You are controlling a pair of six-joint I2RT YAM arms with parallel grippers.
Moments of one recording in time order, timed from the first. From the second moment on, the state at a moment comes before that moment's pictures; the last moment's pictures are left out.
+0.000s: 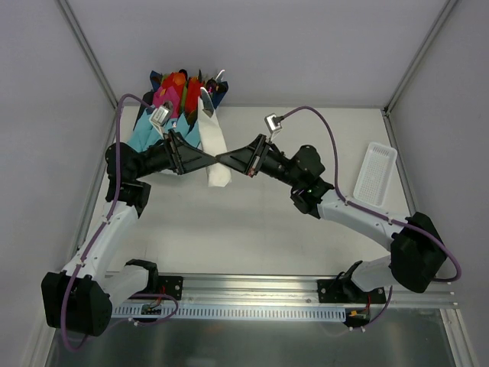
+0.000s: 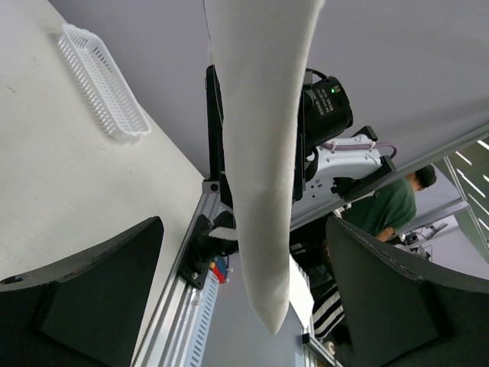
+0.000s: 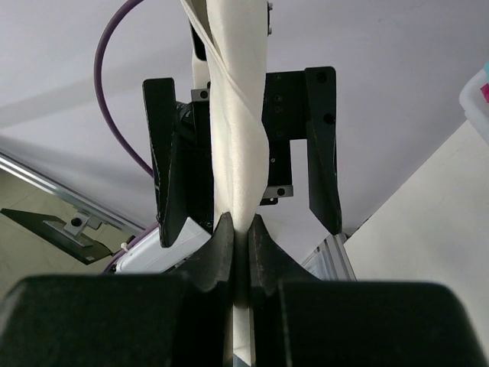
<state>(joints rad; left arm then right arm) -0.16 1.03 0.80 0.55 1.08 -1.22 0.81 1.40 0.96 0.76 -0.41 1.18</state>
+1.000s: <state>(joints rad) -0.16 1.08 0.84 0.47 1.07 -1.22 0.85 1.39 0.93 0.70 -0.37 1.08</state>
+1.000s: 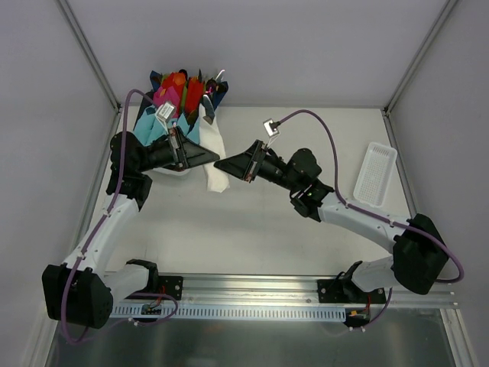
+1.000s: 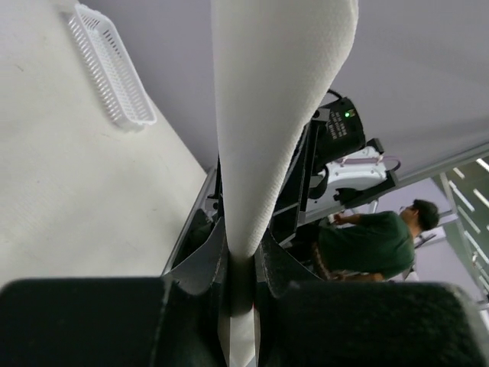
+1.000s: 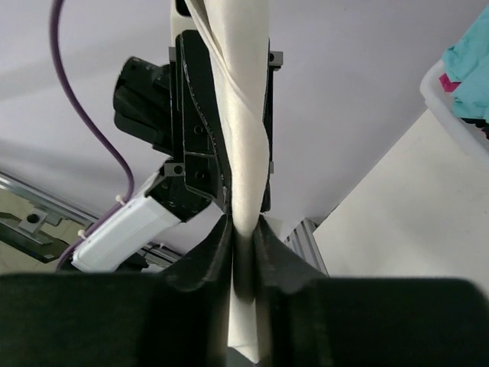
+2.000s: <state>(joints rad) 0.02 1.58 1.76 -0.94 0.94 0.15 0.68 1.07 0.79 0.14 -0.37 0.81</state>
